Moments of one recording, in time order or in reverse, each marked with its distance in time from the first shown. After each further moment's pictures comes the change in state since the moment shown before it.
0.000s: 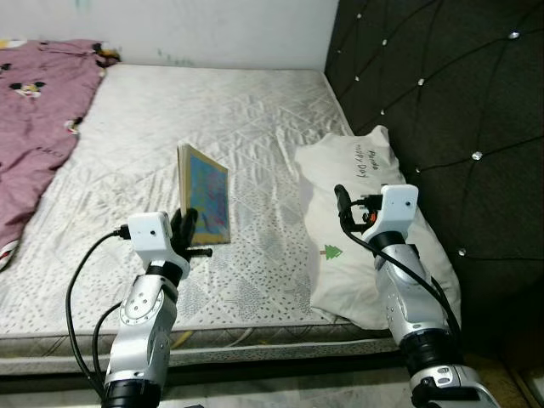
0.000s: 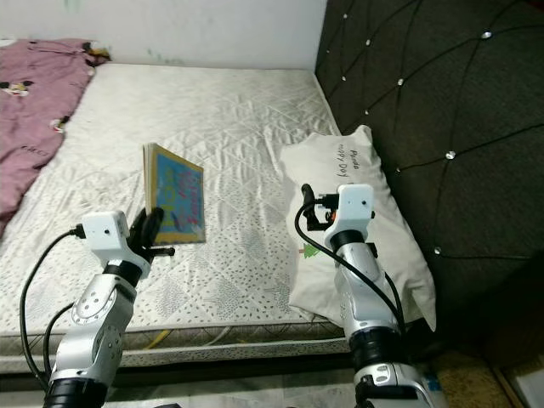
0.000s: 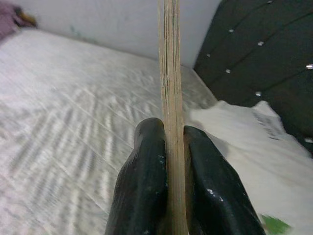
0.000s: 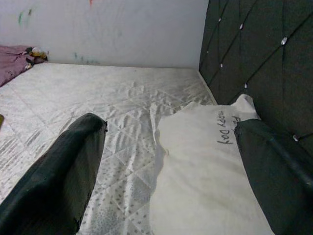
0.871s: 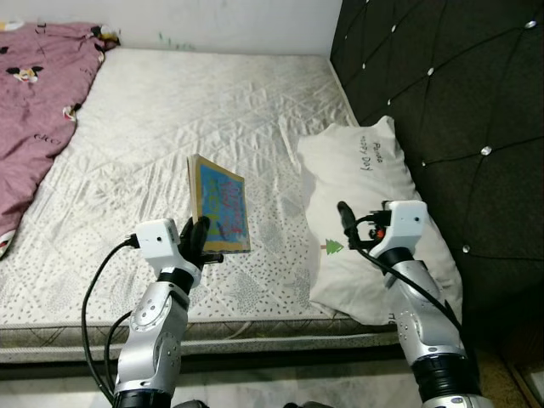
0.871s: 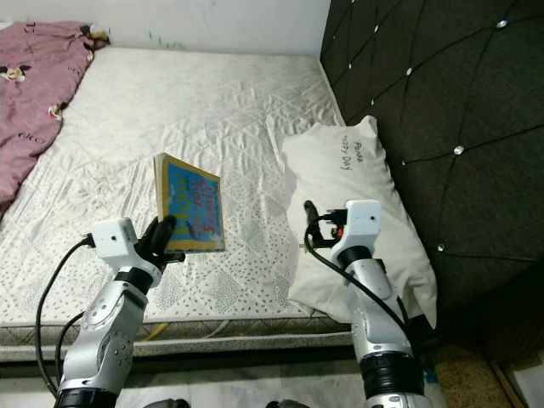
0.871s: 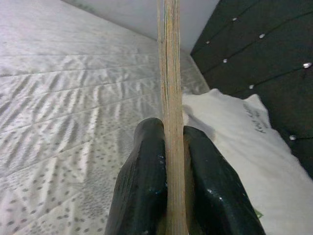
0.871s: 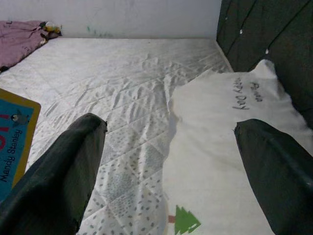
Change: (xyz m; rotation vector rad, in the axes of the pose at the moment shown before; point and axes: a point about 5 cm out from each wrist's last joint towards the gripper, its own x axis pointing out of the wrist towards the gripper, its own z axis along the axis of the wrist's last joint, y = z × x) left arm -0.007 -0.009 -0.004 -0.094 0.021 0.016; right arm -0.021 -0.003 -0.006 0.054 0.061 0.065
